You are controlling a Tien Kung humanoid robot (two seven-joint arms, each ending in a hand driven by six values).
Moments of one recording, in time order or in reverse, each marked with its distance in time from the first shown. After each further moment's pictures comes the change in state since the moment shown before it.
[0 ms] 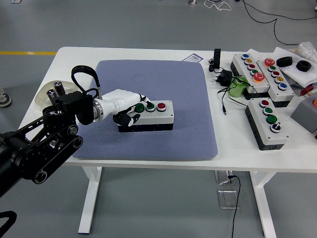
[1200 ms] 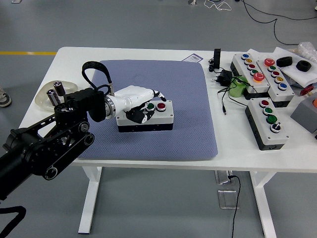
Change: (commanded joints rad) left arm -0.055 -0.048 0.047 0.016 -0.071 0.039 0.005; right arm 0.006 -0.002 0.009 0.001 -0.012 0.000 0.001
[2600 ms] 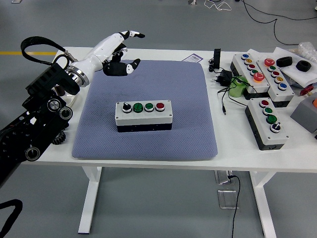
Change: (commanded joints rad) left arm 0.042 0.021 -0.325 -0.006 -0.362 0.351 -0.033; right arm -0.006 0.001 -0.021 0.000 0.020 -0.002 -0.003
